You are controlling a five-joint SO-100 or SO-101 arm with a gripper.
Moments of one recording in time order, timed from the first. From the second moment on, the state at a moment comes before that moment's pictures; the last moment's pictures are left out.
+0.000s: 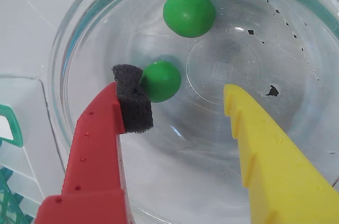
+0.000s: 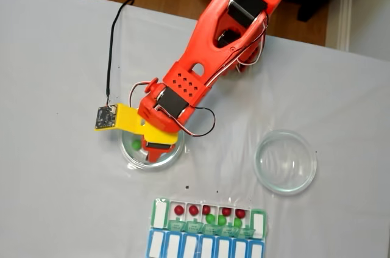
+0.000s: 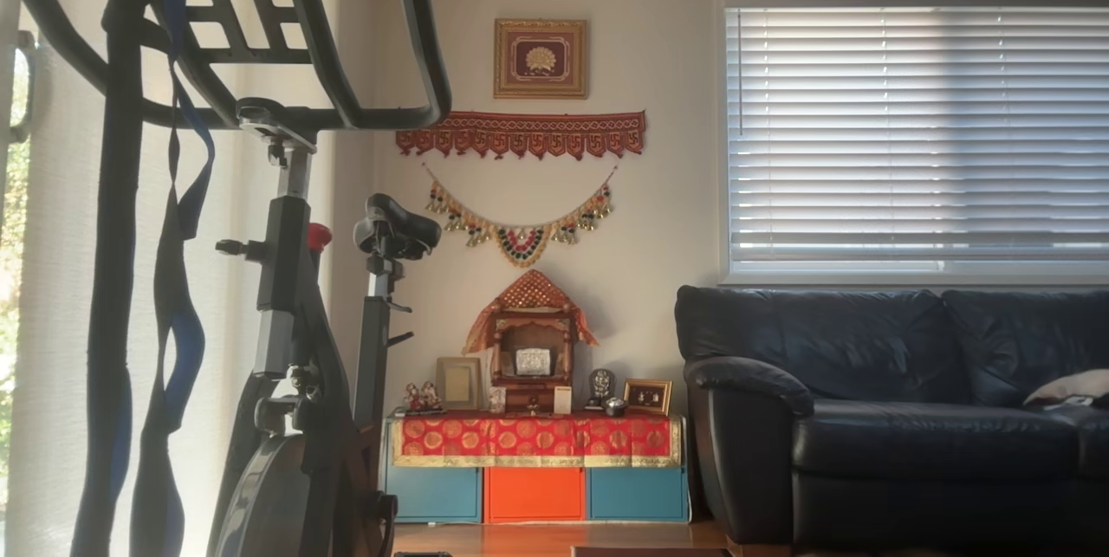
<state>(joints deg) 26.6 114.1 124.2 45.1 -32.6</state>
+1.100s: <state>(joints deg) 25.8 114.1 130.0 35.2 -32.6</state>
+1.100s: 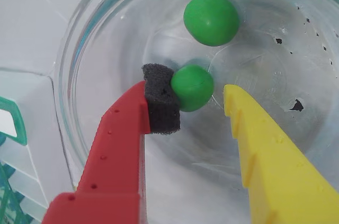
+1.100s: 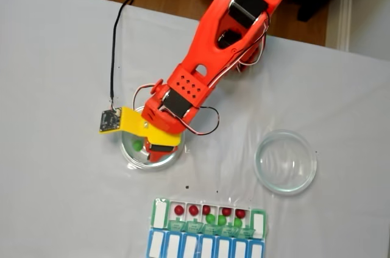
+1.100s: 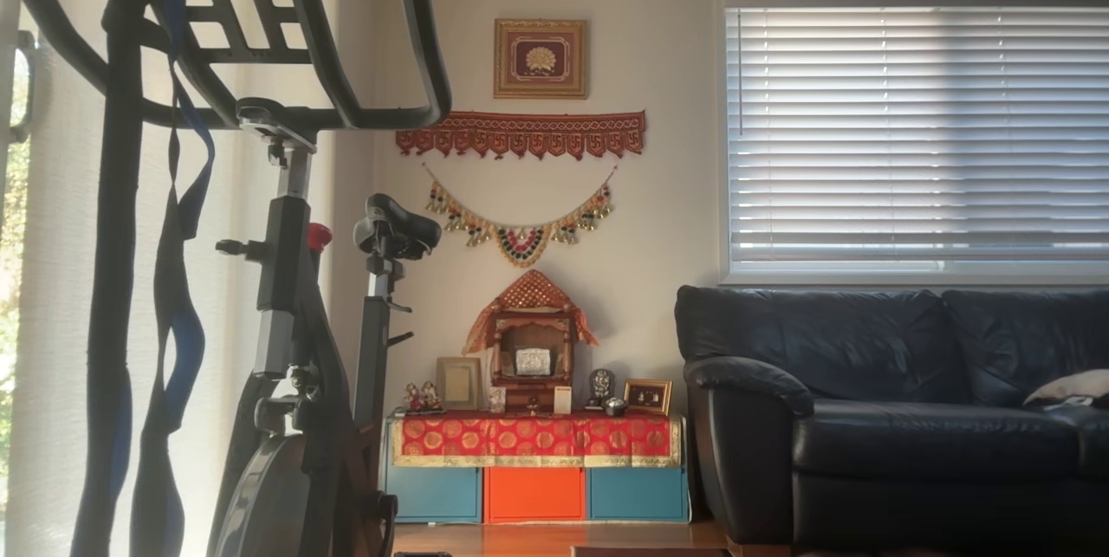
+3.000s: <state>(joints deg) 26.4 114.4 133.1 27.3 -32.6</state>
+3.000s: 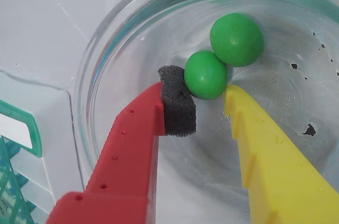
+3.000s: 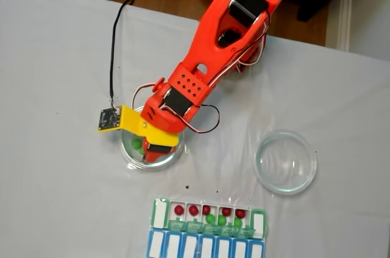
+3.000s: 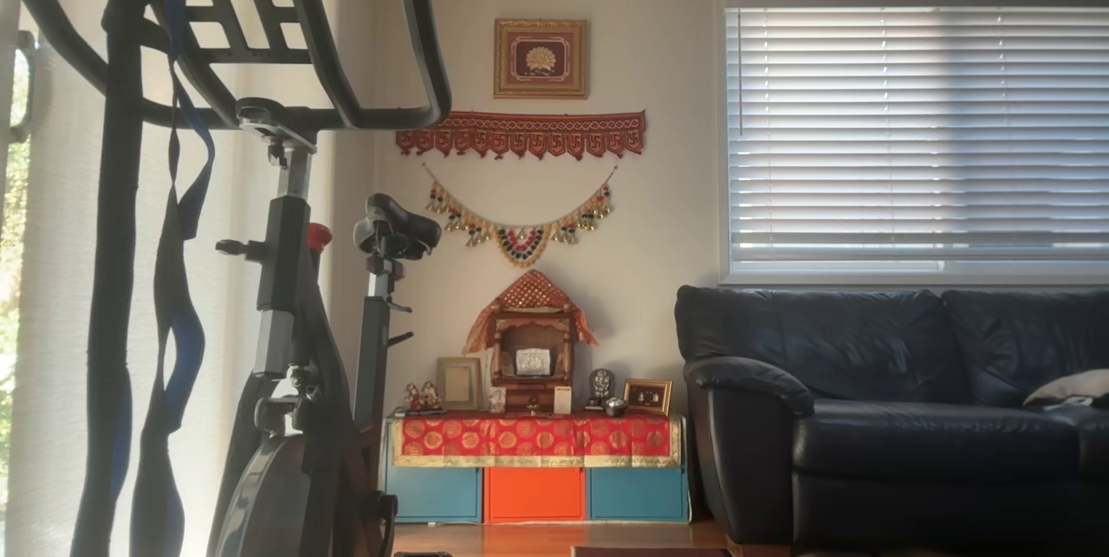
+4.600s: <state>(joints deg) 28.3 121.6 144.1 16.0 -36.4</state>
